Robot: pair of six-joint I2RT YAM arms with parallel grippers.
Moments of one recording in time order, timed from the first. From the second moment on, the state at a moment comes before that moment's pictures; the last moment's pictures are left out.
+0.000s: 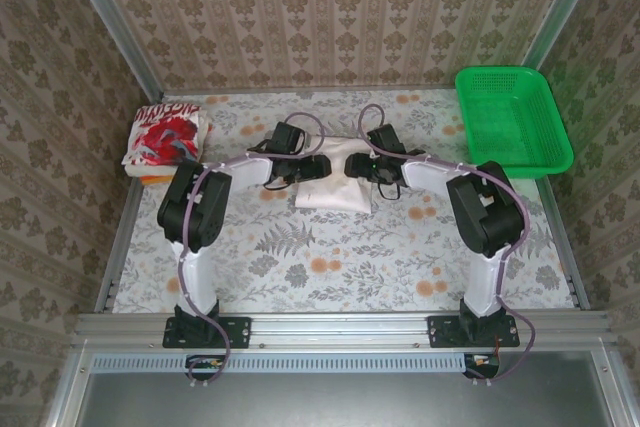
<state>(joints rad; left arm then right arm) -0.51 1.99 1.27 -0.21 0.29 -0.51 0.41 1.93 1.20 -0.17 -0.08 0.56</state>
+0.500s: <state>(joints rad) -0.54 1.90 1.26 -0.28 0.19 -0.48 0.40 1.98 1.23 -0.18 -0.11 0.57</state>
